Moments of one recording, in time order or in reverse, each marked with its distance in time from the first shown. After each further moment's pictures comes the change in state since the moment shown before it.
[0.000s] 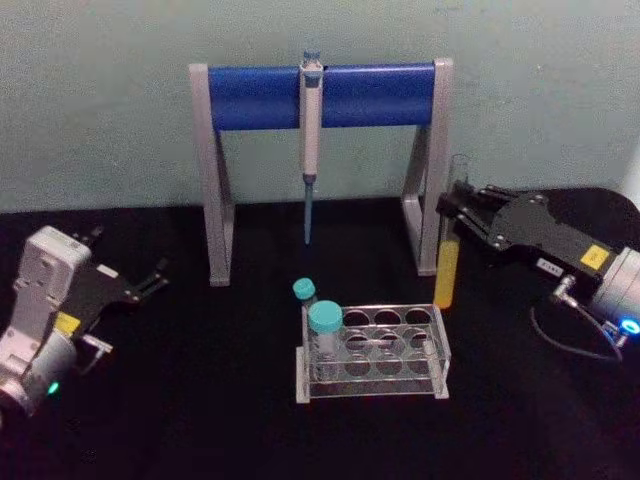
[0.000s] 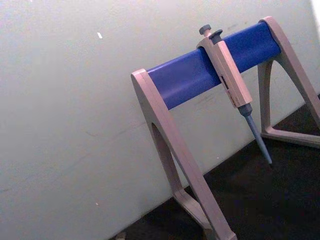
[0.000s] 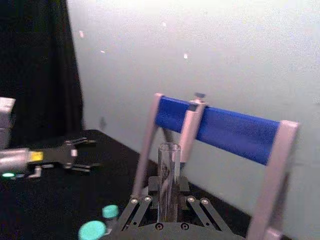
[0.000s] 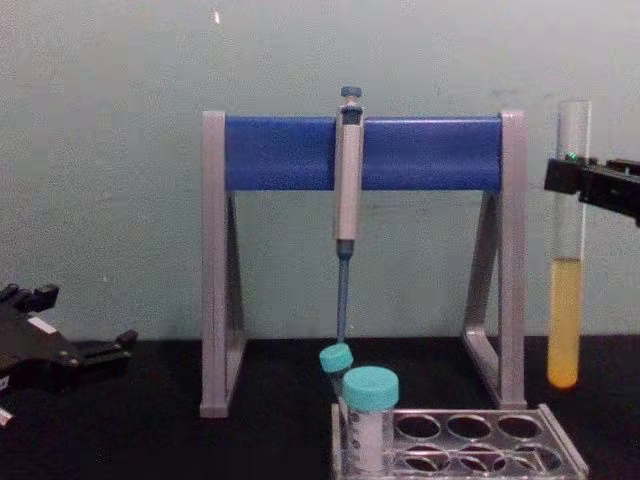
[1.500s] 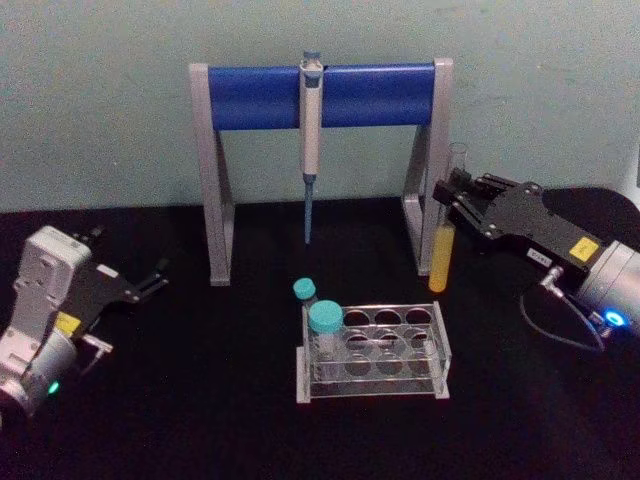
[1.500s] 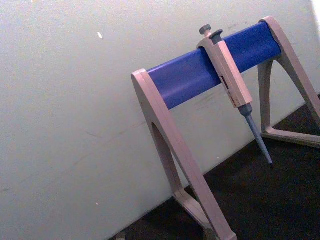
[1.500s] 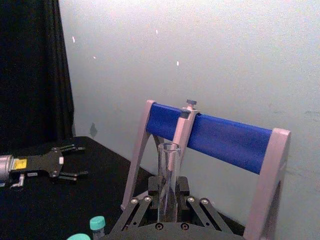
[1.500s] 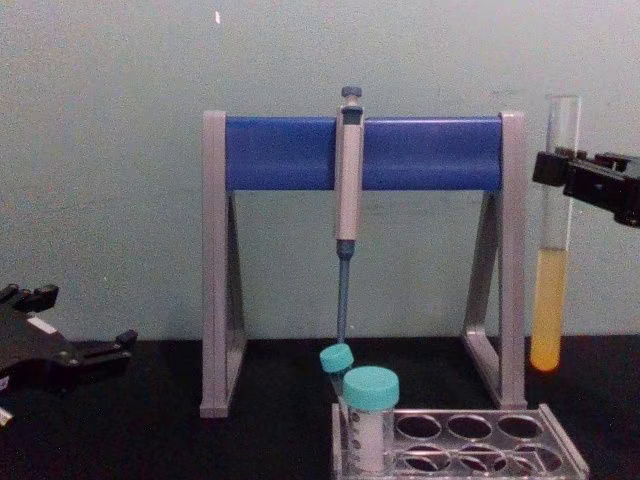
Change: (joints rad) left arm 0.000 0.000 0.000 0.000 0.000 0.000 0.000; right arm 0.024 -0.062 0.004 0.051 -0.053 -0.043 -0.010
